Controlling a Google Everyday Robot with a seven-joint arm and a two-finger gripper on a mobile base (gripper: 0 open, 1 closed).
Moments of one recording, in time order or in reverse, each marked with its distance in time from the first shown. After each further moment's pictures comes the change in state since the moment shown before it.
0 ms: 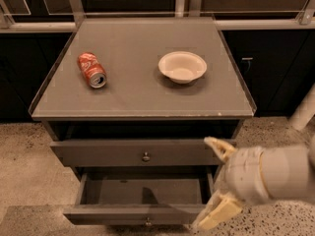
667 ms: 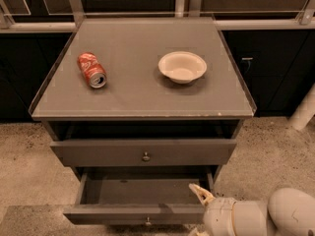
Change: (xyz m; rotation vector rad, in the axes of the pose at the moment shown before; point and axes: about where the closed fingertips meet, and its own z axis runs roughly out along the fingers) arm 0.079 0.071 0.116 -0.099 -0.154 0.289
